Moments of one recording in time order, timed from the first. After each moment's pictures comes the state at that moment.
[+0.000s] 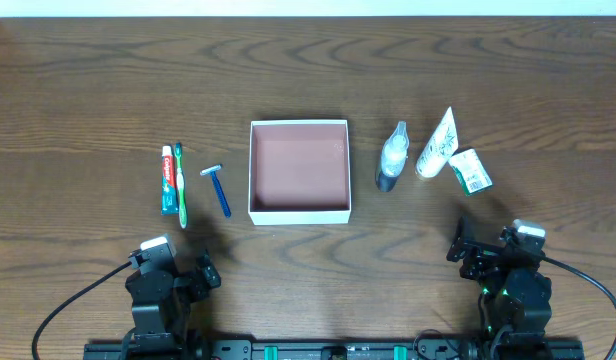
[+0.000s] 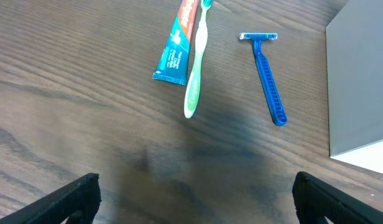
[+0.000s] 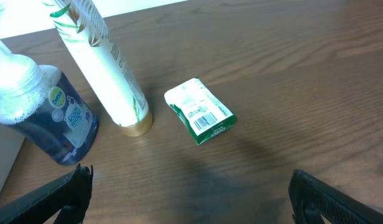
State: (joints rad) left arm 0.02 0.01 0.19 -0.84 -0.11 -0.25; right arm 0.05 0.03 0.15 -0.52 0.15 0.24
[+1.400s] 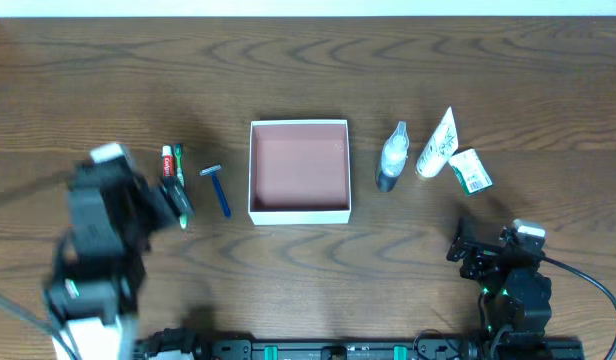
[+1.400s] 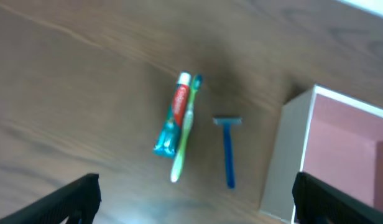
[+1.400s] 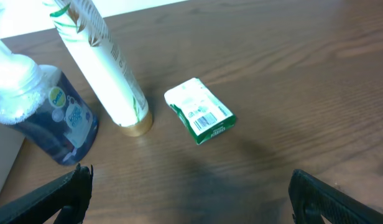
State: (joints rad) left arm 0.10 0.90 1.04 -0.95 -0.08 -0.27; right arm 0.05 0.03 0.15 -0.52 0.15 0.24
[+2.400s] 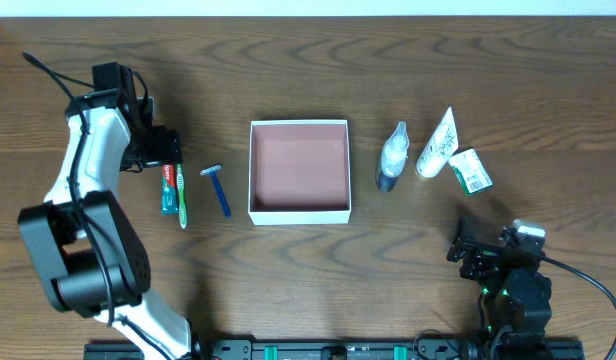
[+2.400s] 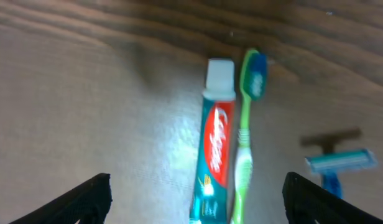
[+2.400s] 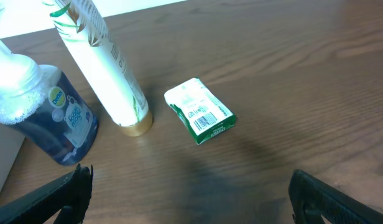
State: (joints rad) left arm 0.23 1.89 1.40 -0.91 -0.04 0.07; right arm 0.05 0.03 0.15 -0.52 0.15 0.24
